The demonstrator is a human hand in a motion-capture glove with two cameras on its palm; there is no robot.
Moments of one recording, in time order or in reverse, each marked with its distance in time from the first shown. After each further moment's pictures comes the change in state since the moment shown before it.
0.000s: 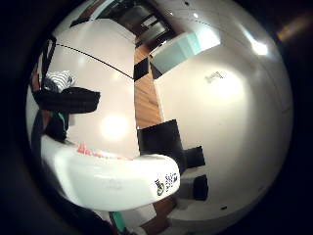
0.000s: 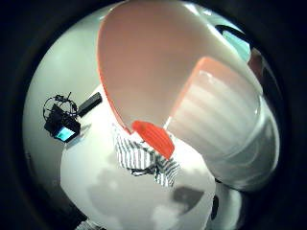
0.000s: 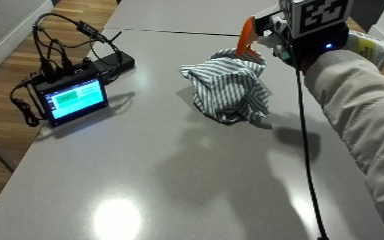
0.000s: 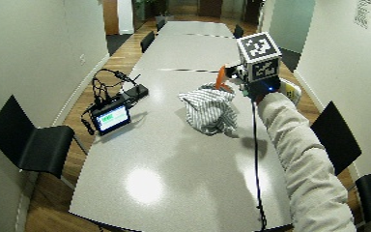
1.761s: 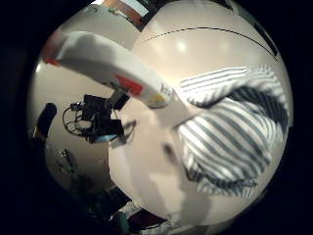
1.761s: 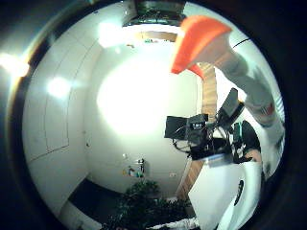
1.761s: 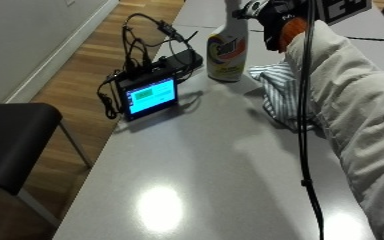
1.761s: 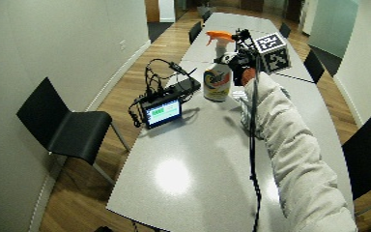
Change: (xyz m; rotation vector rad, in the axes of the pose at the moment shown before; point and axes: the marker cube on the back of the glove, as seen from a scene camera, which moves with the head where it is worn) arm -0.033 -0.053 -0.022 -0.179 -1.390 0.334
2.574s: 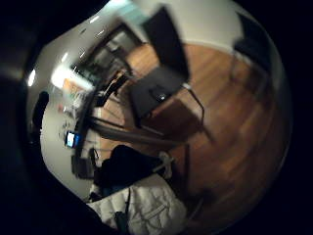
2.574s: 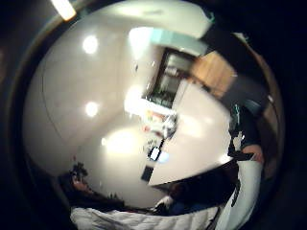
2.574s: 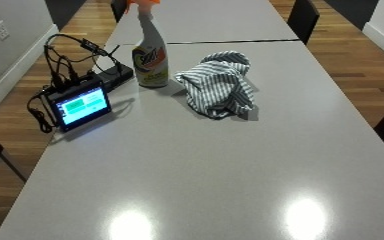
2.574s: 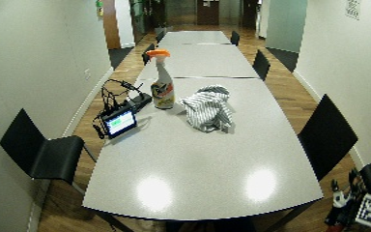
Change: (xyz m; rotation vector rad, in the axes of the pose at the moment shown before) arm 0.219 0.387 -0.204 0.533 0.107 -0.131
